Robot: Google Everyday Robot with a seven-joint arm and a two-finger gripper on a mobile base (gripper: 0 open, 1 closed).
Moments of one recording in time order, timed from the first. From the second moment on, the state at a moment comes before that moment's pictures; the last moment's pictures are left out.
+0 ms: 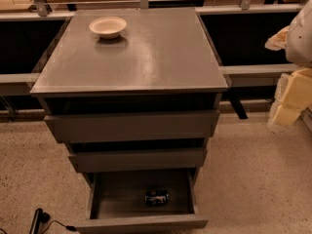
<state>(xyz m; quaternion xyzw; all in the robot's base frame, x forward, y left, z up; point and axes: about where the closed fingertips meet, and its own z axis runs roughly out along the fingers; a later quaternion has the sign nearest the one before) 0.438 -0.216 0.977 -0.60 0.78 -0.04 0.16</state>
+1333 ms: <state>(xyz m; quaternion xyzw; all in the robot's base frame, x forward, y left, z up) 0.436 -0.113 0.868 -0.61 0.76 0.08 0.22</state>
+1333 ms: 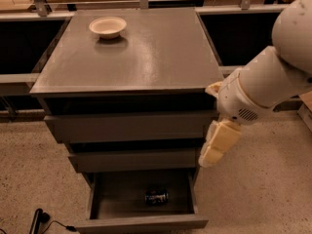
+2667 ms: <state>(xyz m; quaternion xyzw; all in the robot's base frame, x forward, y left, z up) 0.454 -0.101 0.712 -0.63 0.70 0.14 0.31</state>
